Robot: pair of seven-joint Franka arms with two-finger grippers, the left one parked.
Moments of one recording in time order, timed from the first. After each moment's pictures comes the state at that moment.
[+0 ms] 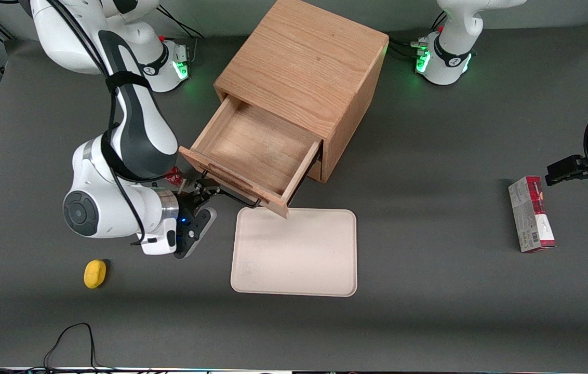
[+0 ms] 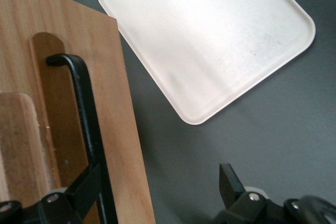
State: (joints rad) arm 0.43 0.60 -0.17 -1.28 0.46 1.64 -0.62
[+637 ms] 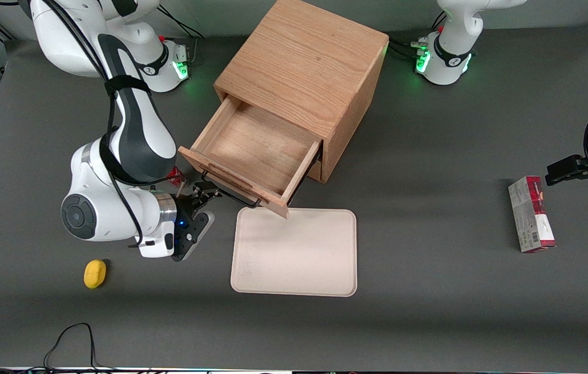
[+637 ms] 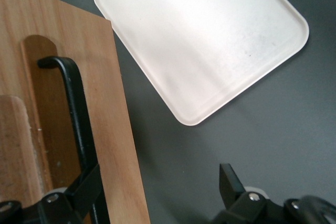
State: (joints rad) arm 0.43 0.61 -0.17 -1.26 0.45 1.64 -0.62
